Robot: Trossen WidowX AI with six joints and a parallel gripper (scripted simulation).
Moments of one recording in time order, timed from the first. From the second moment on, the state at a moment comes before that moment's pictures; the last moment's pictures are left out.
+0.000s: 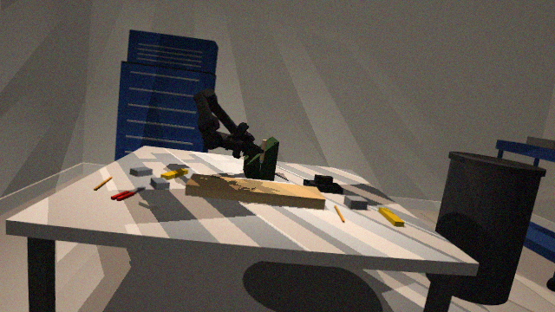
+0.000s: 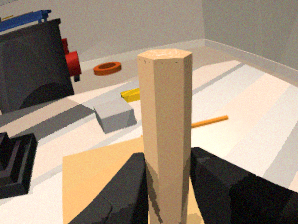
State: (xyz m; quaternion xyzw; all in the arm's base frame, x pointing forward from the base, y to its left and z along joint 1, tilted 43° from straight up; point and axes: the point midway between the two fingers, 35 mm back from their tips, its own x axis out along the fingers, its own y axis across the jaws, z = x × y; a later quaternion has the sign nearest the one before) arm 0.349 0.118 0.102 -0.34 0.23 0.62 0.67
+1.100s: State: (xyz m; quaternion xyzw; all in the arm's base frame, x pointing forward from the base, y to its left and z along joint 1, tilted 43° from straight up) arm 0.346 0.142 0.054 -0.34 0.23 0.70 0.59
